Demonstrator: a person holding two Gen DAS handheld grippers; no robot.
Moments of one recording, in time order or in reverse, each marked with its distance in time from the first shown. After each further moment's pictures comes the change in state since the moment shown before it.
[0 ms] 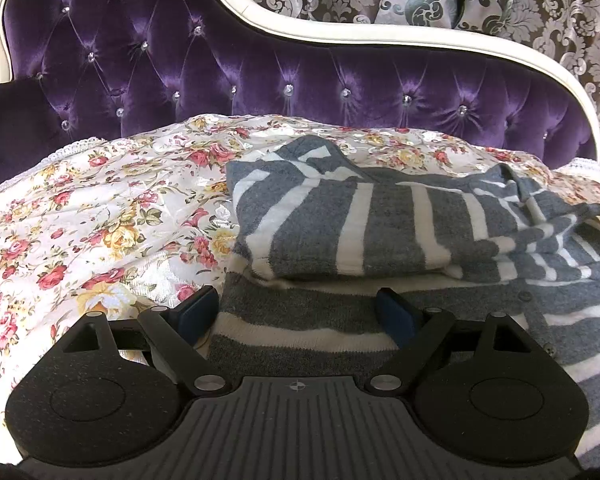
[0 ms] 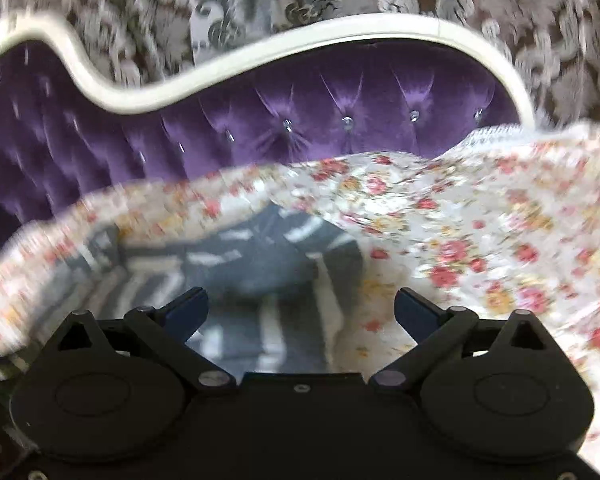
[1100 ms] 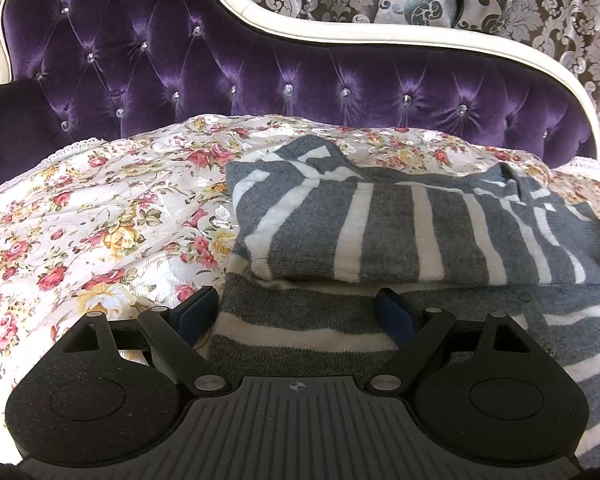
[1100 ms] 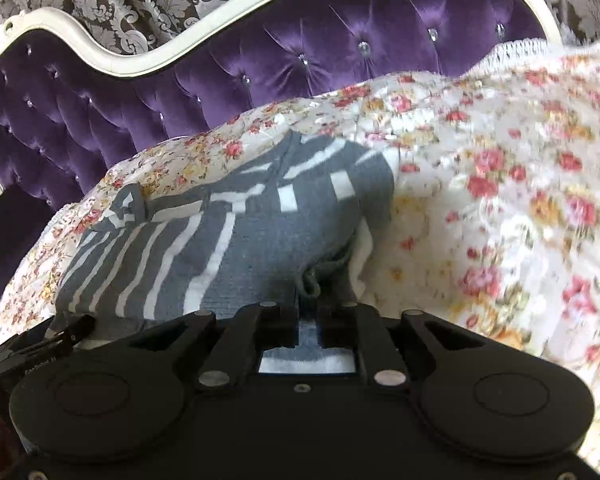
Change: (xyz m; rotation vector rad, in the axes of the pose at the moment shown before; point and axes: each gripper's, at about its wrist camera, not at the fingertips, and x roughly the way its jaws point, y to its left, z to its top) left arm 0.000 -0.001 0.001 0.004 0.004 0.003; right arm 0.017 -0.011 -0.025 0.017 0.176 0.081
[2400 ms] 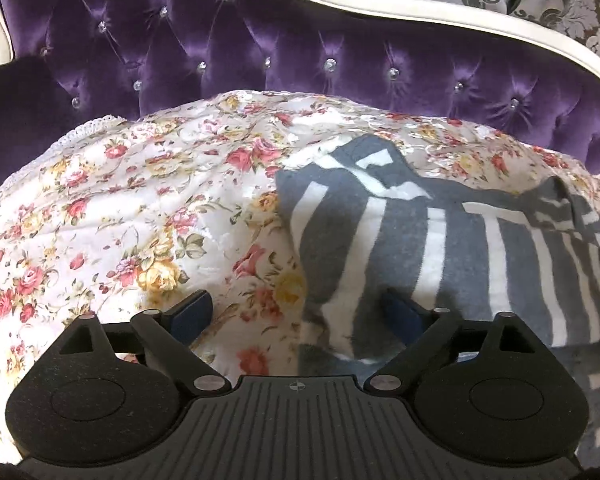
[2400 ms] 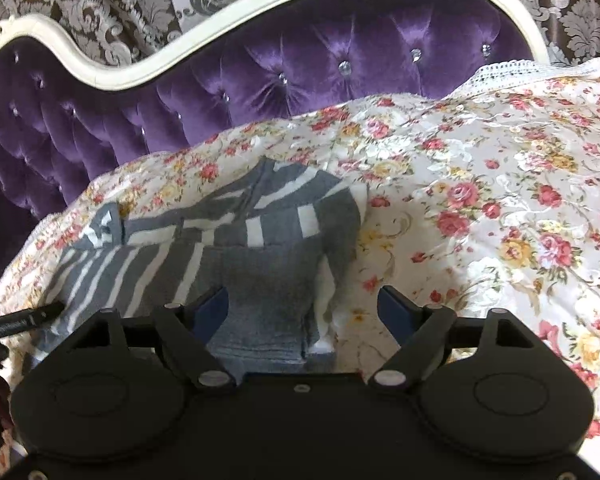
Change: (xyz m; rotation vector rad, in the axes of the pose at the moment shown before) left arm 0.033 0.040 0.046 -0.031 0.145 0.038; right arm 0.007 -0.010 0.017 -0.042 -0.005 -0.064
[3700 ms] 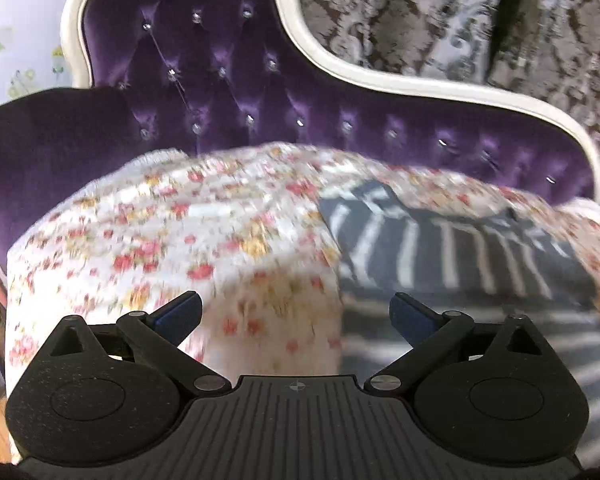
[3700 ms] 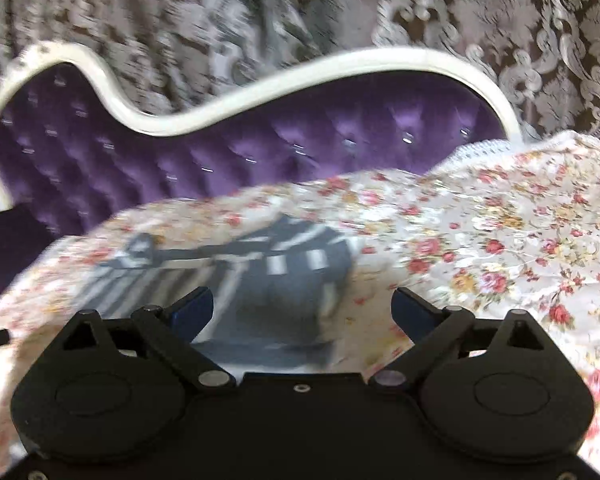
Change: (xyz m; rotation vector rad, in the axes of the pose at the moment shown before) left arm -0.146 0.039 -0.056 -0.043 -0.142 -0.022; right arm -0.115 0.024 -0.042 -0.074 -0.233 0.025
